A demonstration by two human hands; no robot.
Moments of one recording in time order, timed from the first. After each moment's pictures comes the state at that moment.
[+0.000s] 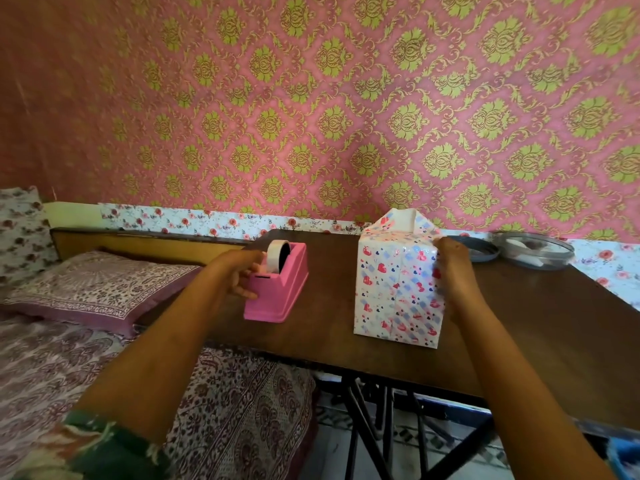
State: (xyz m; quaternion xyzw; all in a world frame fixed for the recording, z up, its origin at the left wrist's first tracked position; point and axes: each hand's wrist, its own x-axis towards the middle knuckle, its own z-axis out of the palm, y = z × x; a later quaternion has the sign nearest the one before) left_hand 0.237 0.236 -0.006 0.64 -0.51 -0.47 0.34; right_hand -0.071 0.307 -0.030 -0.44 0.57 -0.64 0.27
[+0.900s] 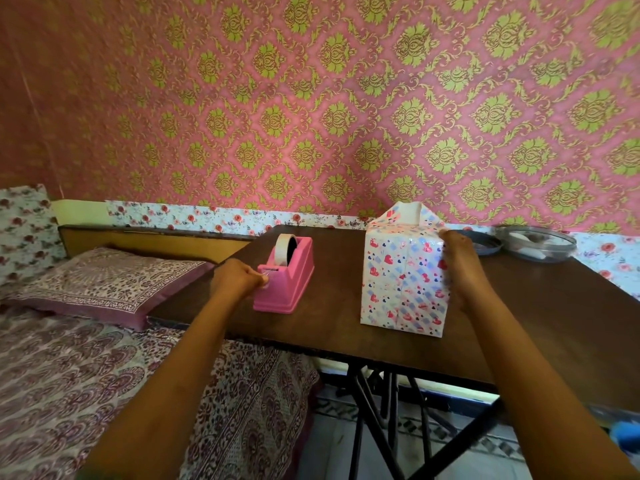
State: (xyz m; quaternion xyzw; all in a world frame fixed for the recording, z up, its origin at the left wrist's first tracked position) left_hand 0.256 0.238 -0.053 0.68 -0.59 -0.23 0.37; right_hand -0.072 0.312 -0.028 -0.41 0.57 -0.64 0.31
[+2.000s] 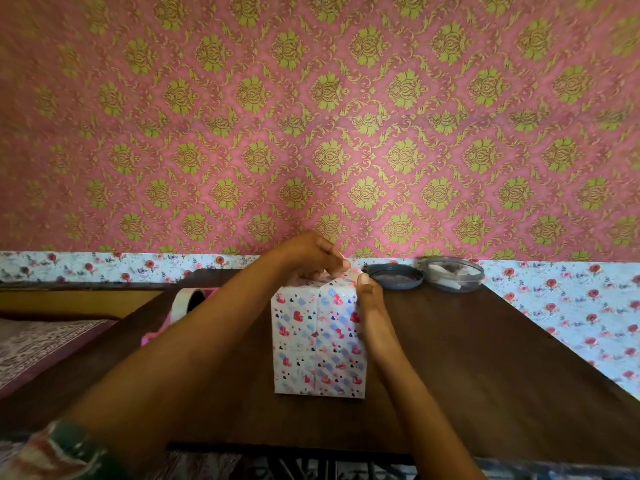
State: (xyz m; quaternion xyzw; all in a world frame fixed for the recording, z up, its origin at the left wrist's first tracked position) left_hand 0.033 0.258 0.070 0.40 -0.79 -0.39 0.26; right_hand -0.075 0.306 -0.042 -0.46 0.56 -0.64 0.25
